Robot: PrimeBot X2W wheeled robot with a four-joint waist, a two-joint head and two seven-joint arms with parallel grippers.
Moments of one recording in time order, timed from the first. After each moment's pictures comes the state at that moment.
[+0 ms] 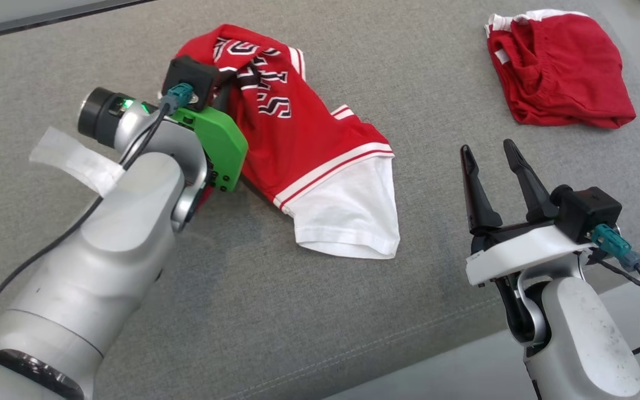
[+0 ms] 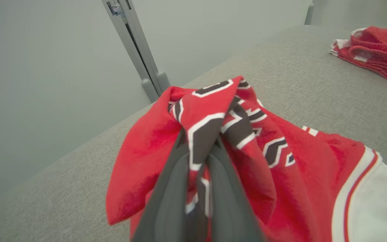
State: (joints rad) left arm -0.98 0.23 -0.86 0.72 -0.59 0.08 -0.02; right arm -0.29 -0.05 0.10 0.13 0.25 0.13 -0.16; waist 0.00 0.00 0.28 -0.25
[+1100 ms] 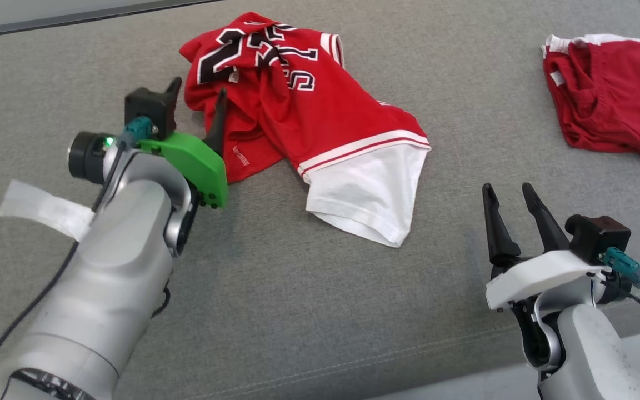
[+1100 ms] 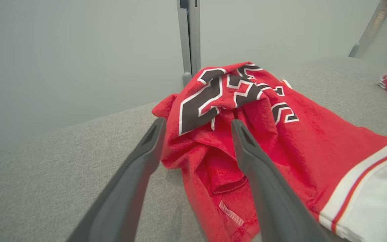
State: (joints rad) left arm -0.96 0.18 -0.77 0.97 -0.67 0.03 -0.26; right arm -0.24 -0.05 0.04 0.23 0.28 0.13 -0.15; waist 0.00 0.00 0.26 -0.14
